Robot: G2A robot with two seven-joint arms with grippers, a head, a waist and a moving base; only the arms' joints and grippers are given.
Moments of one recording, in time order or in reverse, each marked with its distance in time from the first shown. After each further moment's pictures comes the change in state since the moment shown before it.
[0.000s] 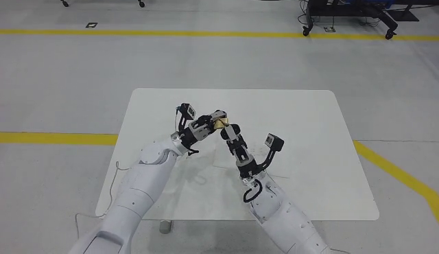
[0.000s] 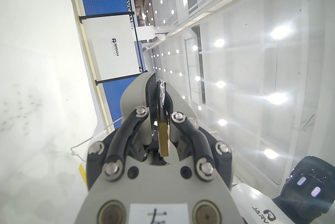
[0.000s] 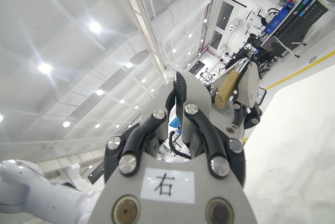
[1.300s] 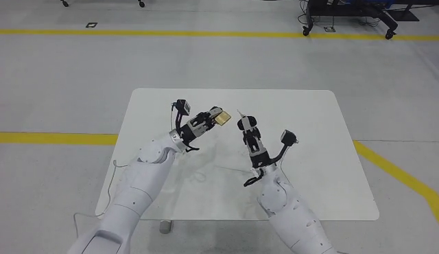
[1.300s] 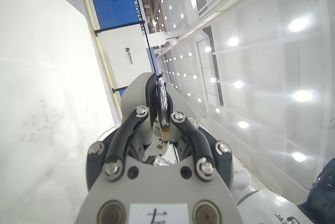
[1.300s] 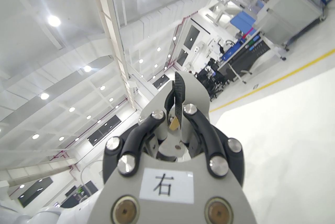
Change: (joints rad) left arm 0.004 0.006 -0.024 -0.028 0.163 -0.073 0.122; right arm -0.065 -0.006 0.155 -0.062 -0.052 0.207 0.077
